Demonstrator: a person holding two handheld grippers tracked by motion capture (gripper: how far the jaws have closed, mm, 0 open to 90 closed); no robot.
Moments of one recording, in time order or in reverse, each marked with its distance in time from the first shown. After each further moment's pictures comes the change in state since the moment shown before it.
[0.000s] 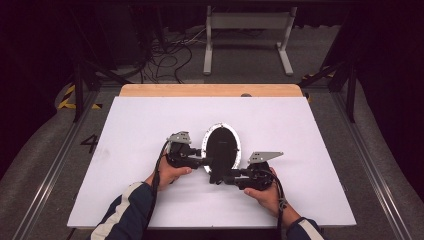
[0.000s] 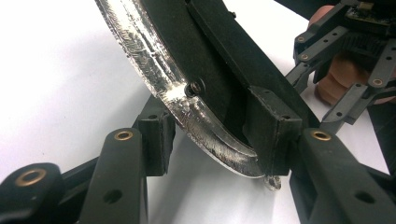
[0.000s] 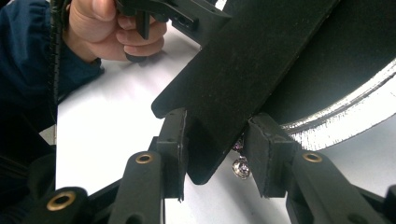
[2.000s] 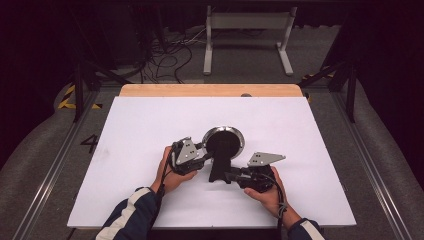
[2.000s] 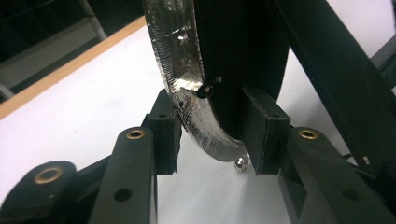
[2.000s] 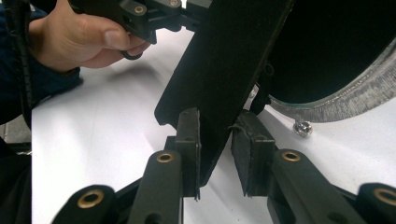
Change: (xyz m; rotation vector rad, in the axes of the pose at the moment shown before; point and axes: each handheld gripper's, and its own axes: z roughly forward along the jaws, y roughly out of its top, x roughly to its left) left arm -0.043 0.001 0.005 -0.100 0.444 0.361; right arm 0.018 0.008 -0.009 -0.036 -0.120 -0.118
